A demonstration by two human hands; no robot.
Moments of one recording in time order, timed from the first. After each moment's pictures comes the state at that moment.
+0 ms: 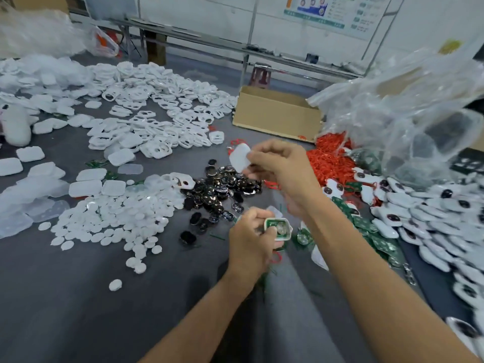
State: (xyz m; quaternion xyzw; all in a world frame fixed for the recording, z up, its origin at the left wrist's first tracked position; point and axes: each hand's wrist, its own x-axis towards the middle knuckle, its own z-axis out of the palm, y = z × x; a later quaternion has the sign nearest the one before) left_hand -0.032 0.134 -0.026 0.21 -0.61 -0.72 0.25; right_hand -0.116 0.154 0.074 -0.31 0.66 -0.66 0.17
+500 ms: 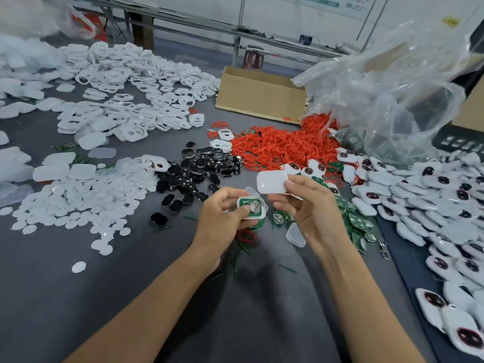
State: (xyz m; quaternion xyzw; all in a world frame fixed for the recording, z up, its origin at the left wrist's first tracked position) left_hand -0.029 0.136 -0.020 0.19 -0.56 -0.77 0.21; right_hand -0.115 0.261 0.023 -0.15 0.54 -0.79 0.22
